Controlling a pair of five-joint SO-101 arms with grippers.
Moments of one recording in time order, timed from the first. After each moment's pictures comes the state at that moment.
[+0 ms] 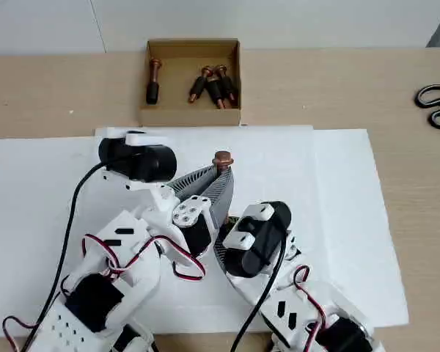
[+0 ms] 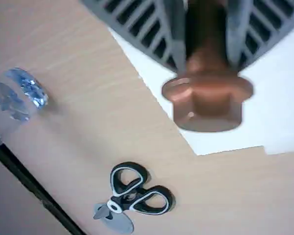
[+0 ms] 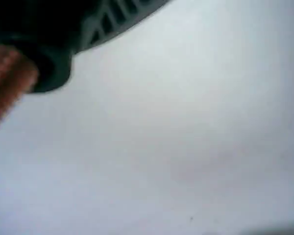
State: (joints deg) left arm 35.0 -68.5 52.1 44.7 32.1; right arm -42.9 -103.4 70.1 62.2 2.2
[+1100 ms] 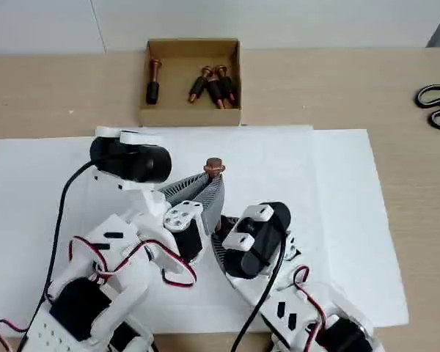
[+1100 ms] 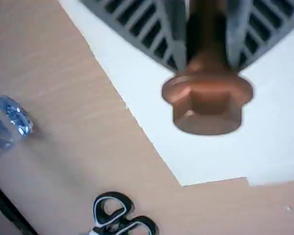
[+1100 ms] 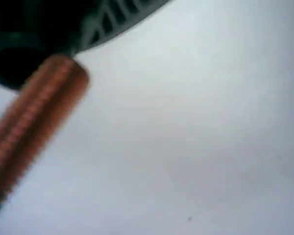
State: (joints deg) left arm 35.0 -68.5 44.5 57.1 32.0; right arm -42.9 -103.4 70.1 62.2 2.2
